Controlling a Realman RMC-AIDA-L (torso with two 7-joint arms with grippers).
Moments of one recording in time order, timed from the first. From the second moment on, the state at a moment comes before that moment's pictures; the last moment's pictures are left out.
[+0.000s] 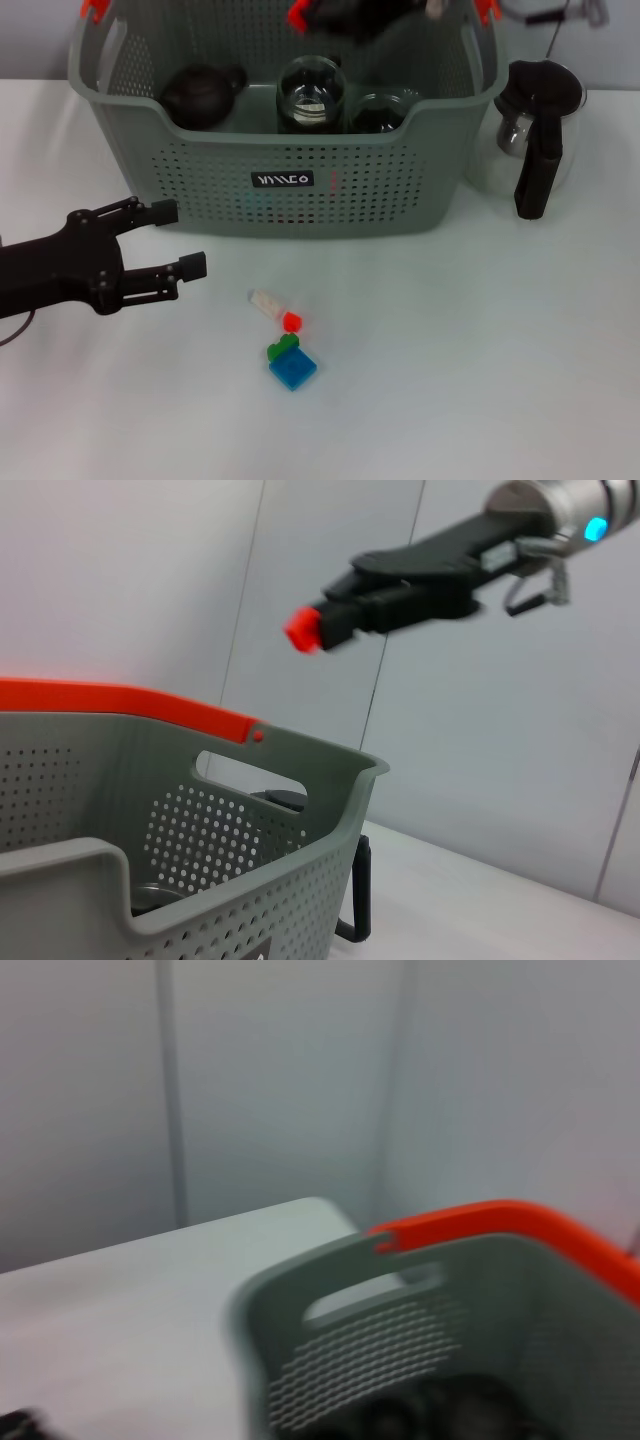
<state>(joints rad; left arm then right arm) -0.41 -2.04 0.42 0.64 2.02 1.79 -1.24 0.92 2.09 -1.19 -1.31 -2.28 -1.32 2.35</state>
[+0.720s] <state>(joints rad) -0.42 -2.04 0.42 0.65 2.02 1.78 -1.24 0.86 2.10 -1.16 -1.31 -2.19 -1.23 2.29</state>
